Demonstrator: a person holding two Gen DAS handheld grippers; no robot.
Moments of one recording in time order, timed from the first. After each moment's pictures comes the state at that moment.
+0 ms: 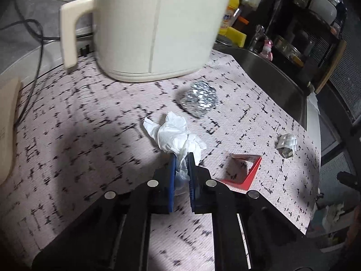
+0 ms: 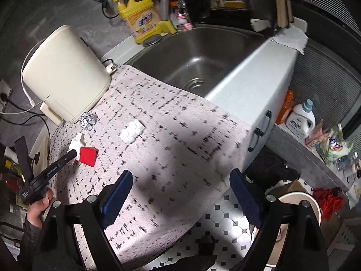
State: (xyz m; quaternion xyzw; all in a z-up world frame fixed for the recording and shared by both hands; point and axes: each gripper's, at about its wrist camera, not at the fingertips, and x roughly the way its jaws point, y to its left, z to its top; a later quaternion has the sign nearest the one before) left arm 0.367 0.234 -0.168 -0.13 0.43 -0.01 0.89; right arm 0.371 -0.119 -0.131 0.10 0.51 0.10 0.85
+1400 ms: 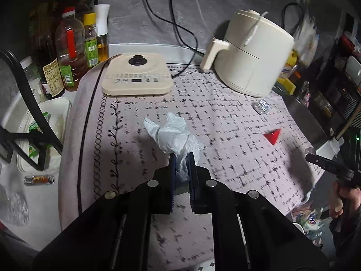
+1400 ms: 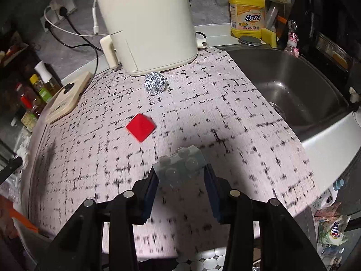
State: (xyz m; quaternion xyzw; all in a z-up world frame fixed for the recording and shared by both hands) left arm 0.113 0.260 -0.105 -0.21 0.35 0.22 0.88; right arm 0.365 -0.023 -0.133 -0.08 0.48 0.31 0.82
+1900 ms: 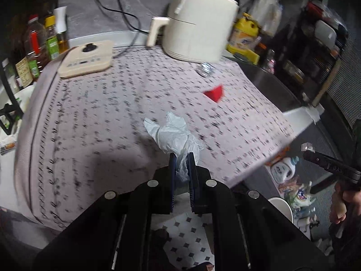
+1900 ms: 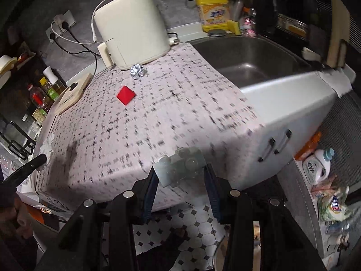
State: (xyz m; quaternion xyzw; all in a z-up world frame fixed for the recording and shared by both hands) left arm 0.126 0.125 -0.118 -0.18 0.38 0.14 0.89; right arm 0.302 -0.161 -0.119 -0.04 0.48 0.29 0.83
